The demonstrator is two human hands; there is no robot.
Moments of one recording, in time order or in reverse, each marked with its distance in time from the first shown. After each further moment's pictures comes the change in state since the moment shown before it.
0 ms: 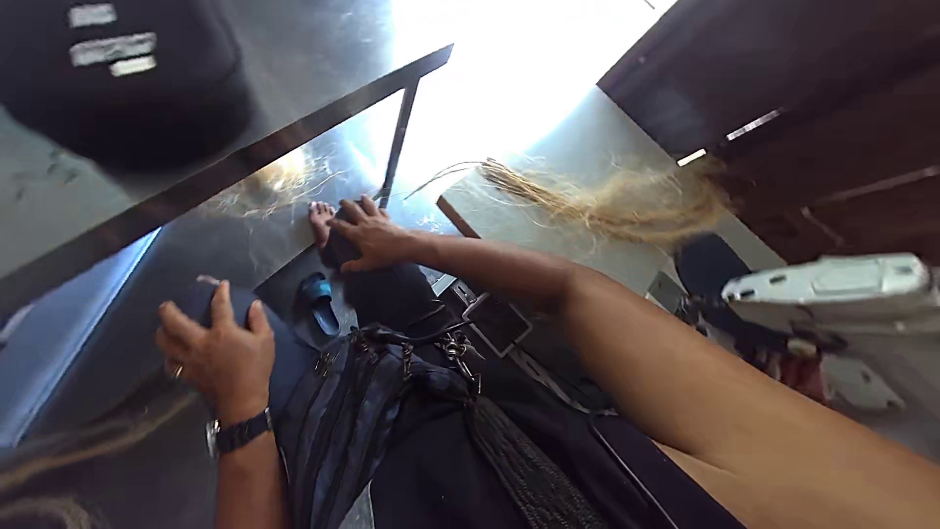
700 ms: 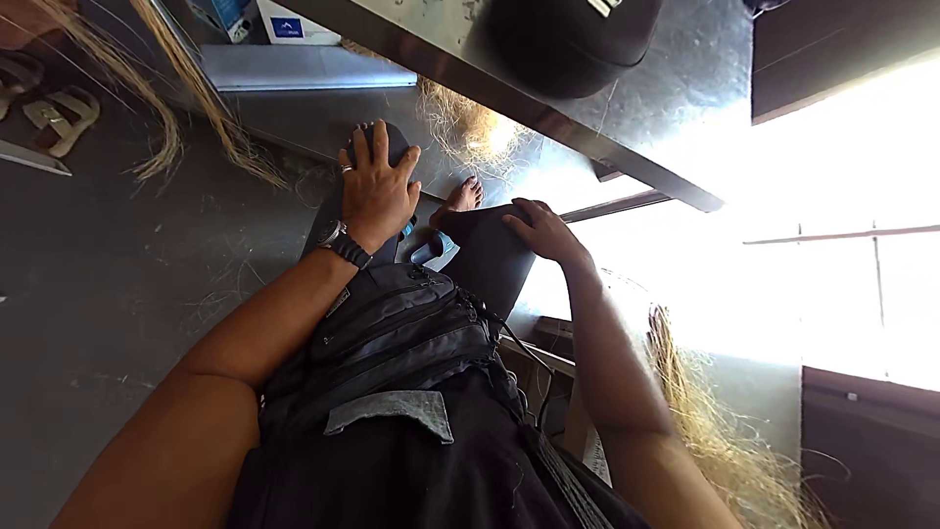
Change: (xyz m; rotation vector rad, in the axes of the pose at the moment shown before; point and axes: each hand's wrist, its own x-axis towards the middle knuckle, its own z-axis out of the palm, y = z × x) left_hand -0.007 0.005 -0.019 0.033 -0.083 -0.281; right_hand 0.044 0.022 -0.040 -0.033 -0.254 -0.133
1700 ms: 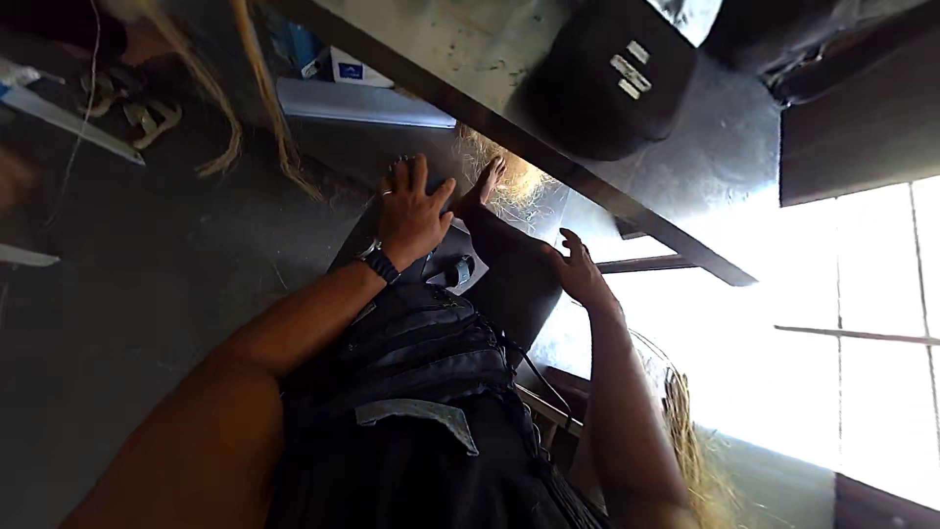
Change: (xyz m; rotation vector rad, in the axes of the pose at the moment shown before) left_hand -0.005 -0.001 -0.008 -0.053 0.076 -0.030; right_hand -0.004 -0.007 -0.021 0.169 0.084 0.101
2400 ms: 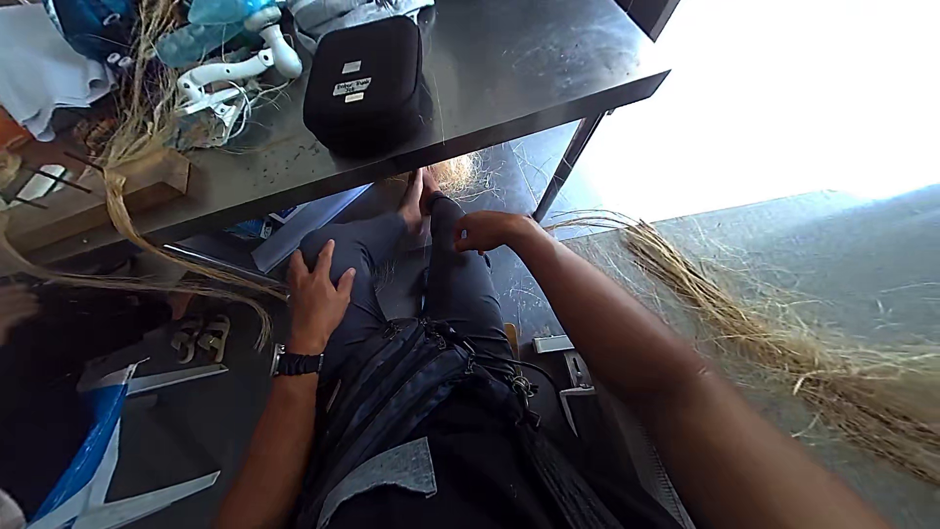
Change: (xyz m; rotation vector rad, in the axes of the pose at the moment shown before) left_hand -0.024 0.037 -0.043 0.150 -0.049 0.053; right_hand -0.010 0.017 -0.019 0.015 -0.395 -0.209
